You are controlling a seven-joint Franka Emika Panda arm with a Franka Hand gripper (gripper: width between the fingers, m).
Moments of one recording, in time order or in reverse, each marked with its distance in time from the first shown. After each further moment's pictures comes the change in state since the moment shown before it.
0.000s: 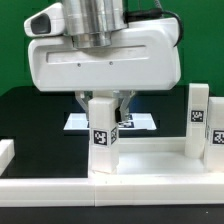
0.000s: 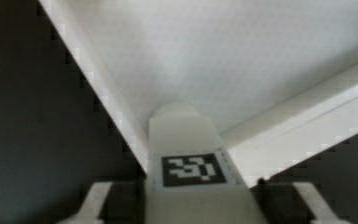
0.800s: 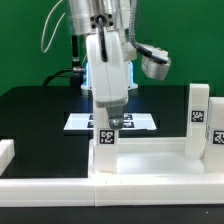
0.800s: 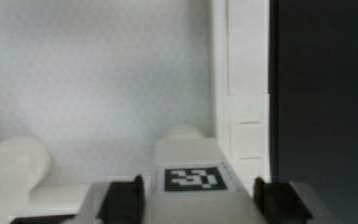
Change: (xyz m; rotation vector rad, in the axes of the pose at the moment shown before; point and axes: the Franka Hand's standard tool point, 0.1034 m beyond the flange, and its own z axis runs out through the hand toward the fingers) arm 0.002 -0.015 0.002 0.057 0.013 1.054
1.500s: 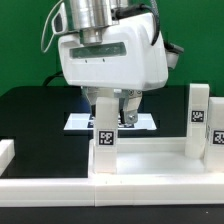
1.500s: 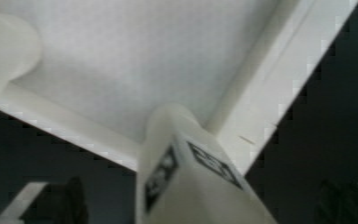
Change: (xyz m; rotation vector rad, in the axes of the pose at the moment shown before) arm 0.006 0.014 -0.002 0.037 0.041 -0.620
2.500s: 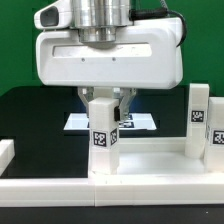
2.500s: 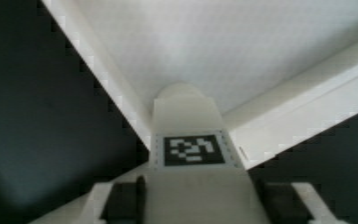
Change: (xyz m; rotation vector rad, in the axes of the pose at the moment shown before) arm 0.009 -0.001 -0.003 -0.061 0.033 -0.402
